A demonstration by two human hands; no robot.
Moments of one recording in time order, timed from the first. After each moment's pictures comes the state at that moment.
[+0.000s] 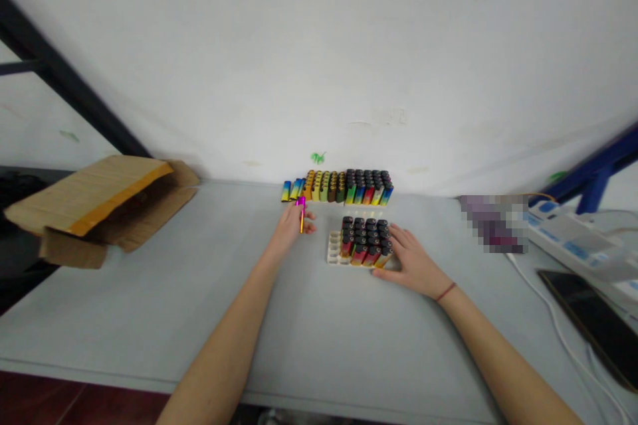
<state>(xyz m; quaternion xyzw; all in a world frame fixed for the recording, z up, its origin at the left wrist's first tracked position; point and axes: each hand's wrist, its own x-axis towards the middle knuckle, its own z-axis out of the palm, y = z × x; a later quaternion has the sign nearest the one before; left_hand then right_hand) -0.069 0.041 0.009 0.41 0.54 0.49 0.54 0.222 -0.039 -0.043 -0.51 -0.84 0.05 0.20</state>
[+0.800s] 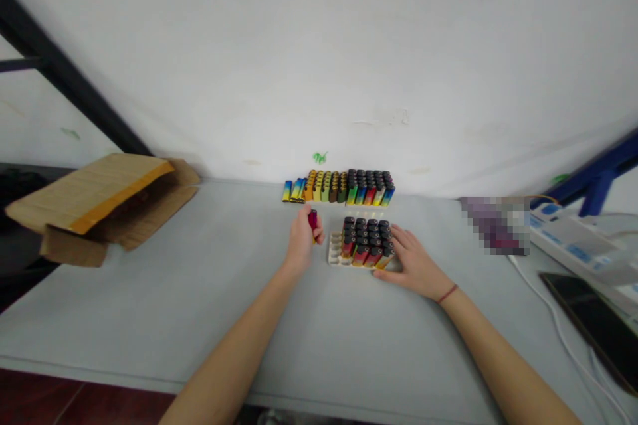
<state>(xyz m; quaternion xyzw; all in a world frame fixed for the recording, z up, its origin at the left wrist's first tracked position) -0.035 0.014 0.015 0.37 0.50 0.55 0.57 0.222 -0.038 -0.044 -0.51 -0.84 0.04 0.20</state>
